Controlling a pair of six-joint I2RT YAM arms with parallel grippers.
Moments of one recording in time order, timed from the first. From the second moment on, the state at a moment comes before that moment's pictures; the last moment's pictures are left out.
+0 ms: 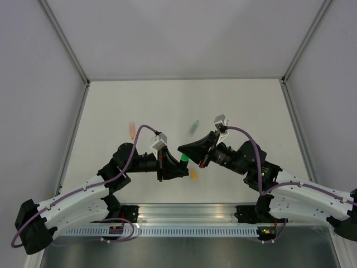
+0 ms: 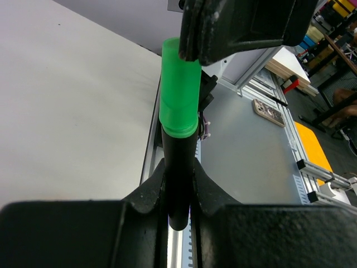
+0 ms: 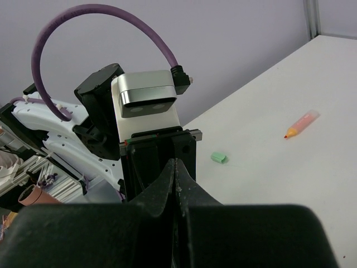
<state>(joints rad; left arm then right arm) -0.86 0.82 0.52 0.33 0.66 -0.49 1.08 0.89 0.73 0.29 -0.07 0.49</state>
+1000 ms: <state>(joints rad) -0.85 0.88 0.56 0.42 0.65 -0.44 1.11 0.94 1.00 -0.05 0.09 0.37</state>
